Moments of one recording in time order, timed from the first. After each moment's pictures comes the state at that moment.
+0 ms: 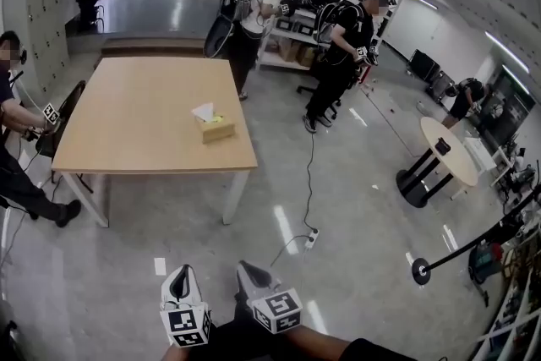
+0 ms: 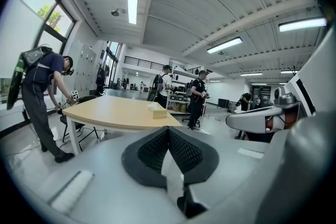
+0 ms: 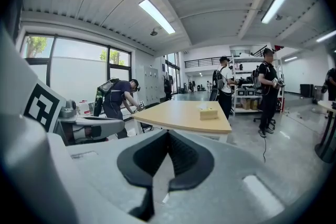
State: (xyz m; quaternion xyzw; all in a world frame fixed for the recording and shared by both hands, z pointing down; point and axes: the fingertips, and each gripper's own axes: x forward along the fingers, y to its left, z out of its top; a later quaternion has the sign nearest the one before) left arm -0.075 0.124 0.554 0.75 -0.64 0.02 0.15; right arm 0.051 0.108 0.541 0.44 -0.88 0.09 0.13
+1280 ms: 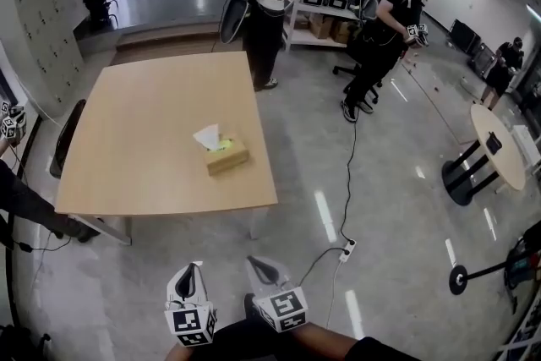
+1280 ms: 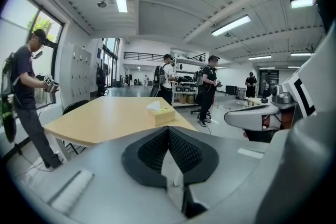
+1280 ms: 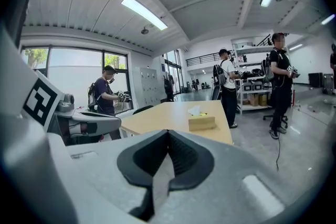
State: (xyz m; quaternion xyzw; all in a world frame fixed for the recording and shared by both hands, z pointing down) left arm -0.069 -0.074 0.554 0.72 -0.67 0.10 0.15; right arm 0.057 -0.100 0.561 0.41 -0.90 0.12 0.12
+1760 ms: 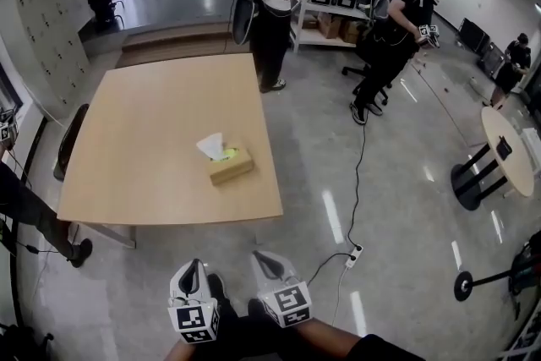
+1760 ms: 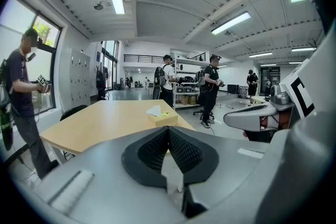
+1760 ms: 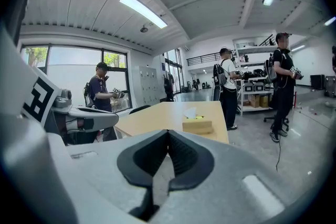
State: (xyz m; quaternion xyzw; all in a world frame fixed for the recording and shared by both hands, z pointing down) left arm -0.064 -0.121 0.550 0.72 -0.67 0.10 0.13; right arm 0.063 -0.154 0.559 0.40 -0.90 0.11 0.13
